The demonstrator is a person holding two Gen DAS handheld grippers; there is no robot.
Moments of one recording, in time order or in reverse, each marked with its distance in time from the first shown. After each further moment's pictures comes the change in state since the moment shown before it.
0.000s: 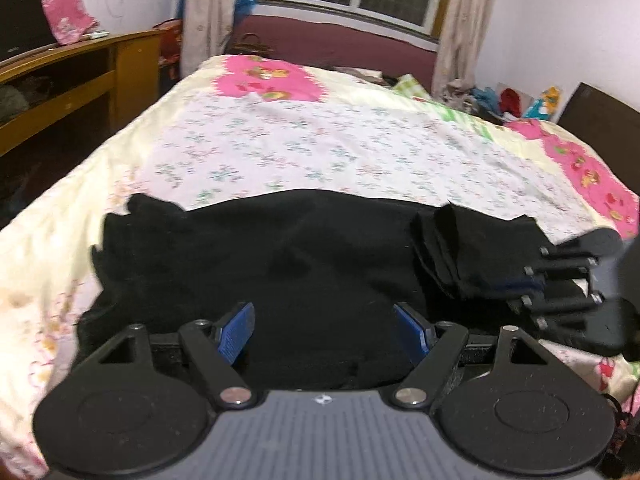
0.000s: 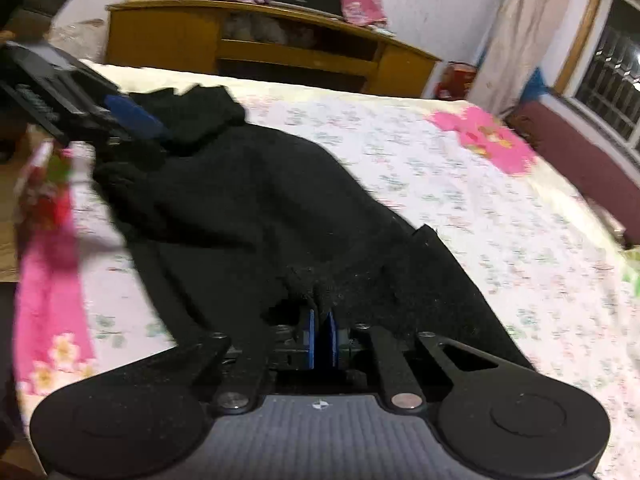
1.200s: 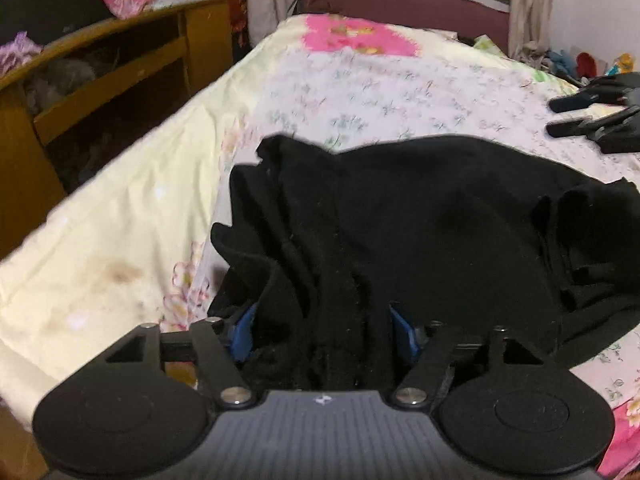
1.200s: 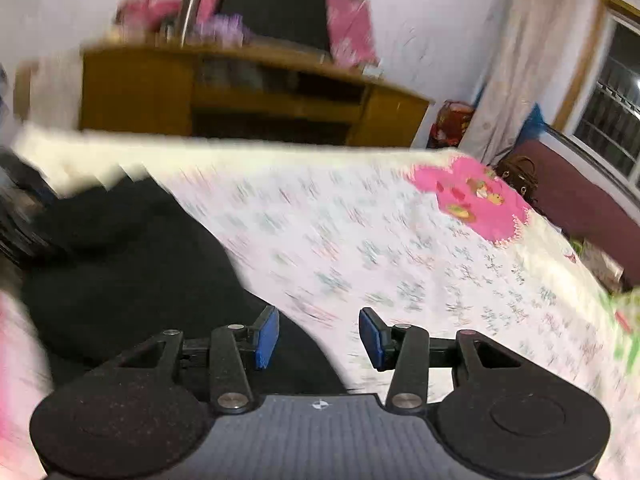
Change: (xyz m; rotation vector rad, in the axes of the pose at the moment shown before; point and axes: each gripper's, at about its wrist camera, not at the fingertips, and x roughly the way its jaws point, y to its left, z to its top) left arm 0.035 0.076 -0.016 -0.018 0.118 0.225; right arm 0.082 -0.108 0.088 -0.123 -0.044 -0.036
